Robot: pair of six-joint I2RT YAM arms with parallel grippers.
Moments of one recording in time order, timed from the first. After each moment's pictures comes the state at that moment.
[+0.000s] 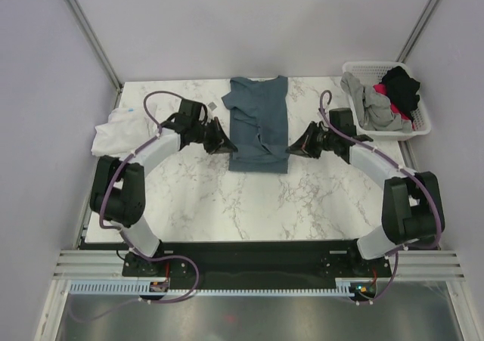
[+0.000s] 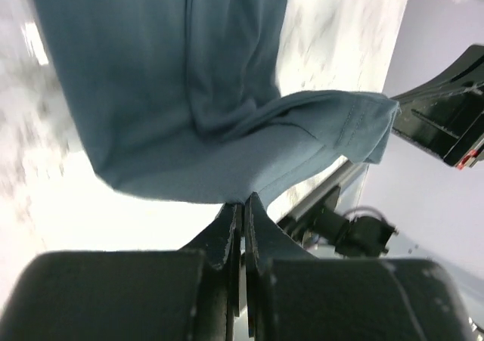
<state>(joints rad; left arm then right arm) -0.33 1.68 1.15 -0.35 0.61 -0.70 0.19 1.51 0.92 -0.21 -0.61 0.75</state>
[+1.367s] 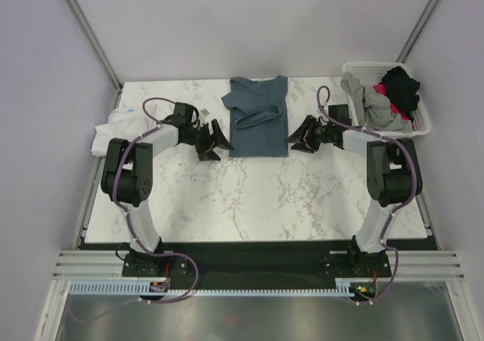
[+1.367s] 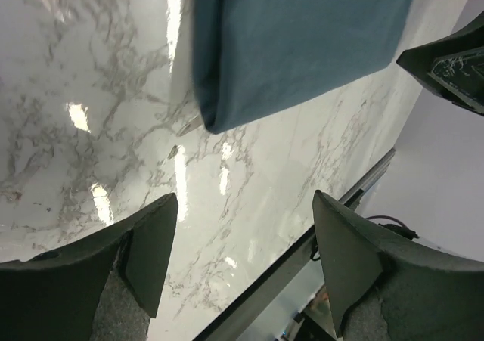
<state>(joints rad) -0.20 1.91 1.25 -0.37 0.67 -0.55 0.09 1.89 1.13 -0.07 -0.68 0.72</state>
